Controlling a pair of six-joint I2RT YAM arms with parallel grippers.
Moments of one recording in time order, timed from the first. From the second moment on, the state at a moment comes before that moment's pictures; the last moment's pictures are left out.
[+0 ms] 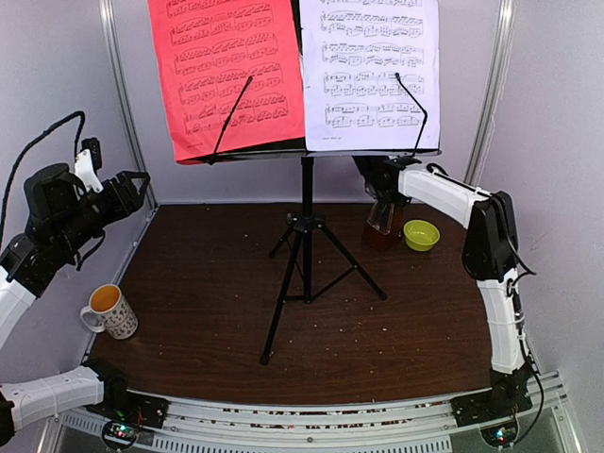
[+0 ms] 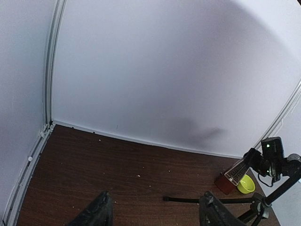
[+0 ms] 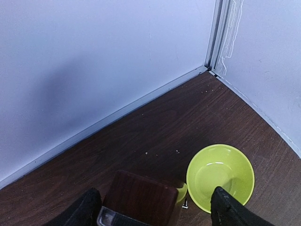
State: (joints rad) left arm -0.39 0.77 1.00 -0.34 -0.19 -0.41; right arm 0.50 2.27 2.14 -0.74 0.87 0.82
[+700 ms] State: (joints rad) left arm -0.39 0.74 1.00 -0.34 -0.20 -0.40; right arm 0.50 2.15 1.92 -0.56 0.81 0.69
